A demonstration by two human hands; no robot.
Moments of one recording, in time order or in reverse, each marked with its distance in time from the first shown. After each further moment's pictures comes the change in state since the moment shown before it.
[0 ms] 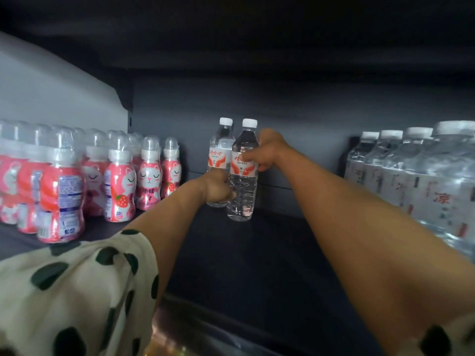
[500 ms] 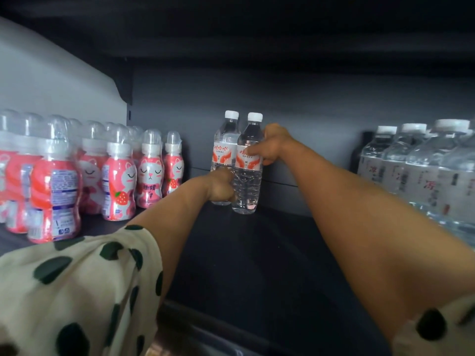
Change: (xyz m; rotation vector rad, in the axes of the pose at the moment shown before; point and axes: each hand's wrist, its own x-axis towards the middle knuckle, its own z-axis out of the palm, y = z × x) left_hand 0.011 -0.012 0.000 0.099 -0.089 0.011; right_hand 0.029 0.007 0.012 -0.013 -0.009 0.042
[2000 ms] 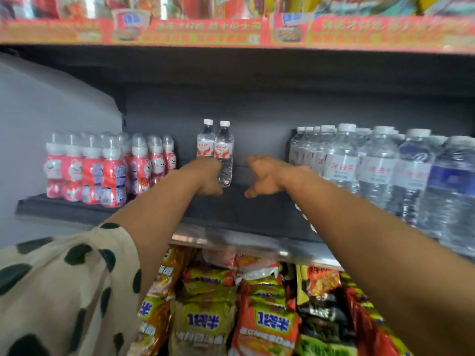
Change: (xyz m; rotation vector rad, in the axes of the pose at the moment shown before) left_hand -0.204 0.081 -0.032 0.523 0.095 0.144; right_hand -0.250 -0.060 -0.055 -0.825 -0.208 -0.094
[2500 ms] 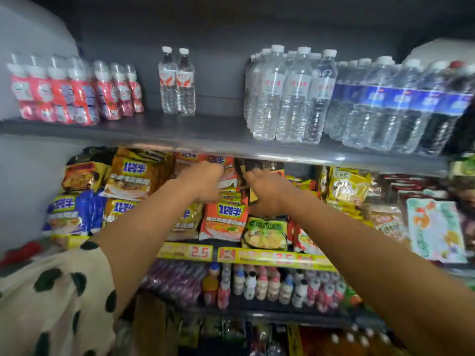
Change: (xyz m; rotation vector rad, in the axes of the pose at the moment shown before) left_hand -0.197 0.117 0.081 0.047 -0.167 0.182; right_hand -0.265 -0.007 0.097 -0.039 -0.108 0.010
